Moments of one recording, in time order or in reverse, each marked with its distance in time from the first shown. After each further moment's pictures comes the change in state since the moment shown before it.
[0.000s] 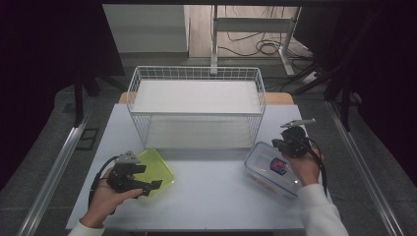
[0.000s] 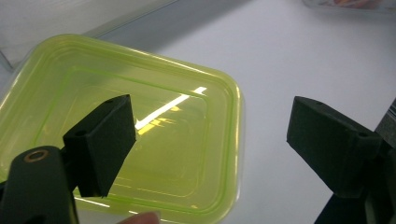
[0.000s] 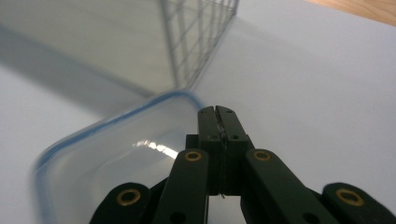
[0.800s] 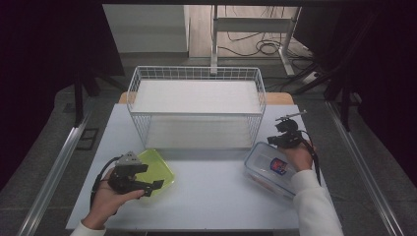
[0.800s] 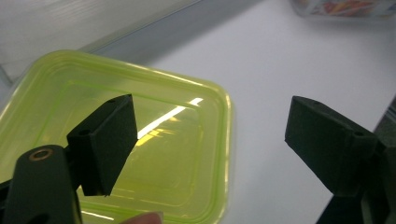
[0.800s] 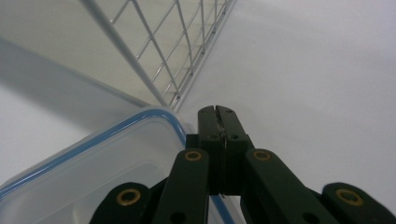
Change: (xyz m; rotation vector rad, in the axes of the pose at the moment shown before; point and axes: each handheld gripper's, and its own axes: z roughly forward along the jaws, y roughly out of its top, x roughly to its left) left arm -0.007 0.001 -0.002 -0.042 -0.001 0.014; right arm -0.020 0.014 0.042 0.101 0.075 0.071
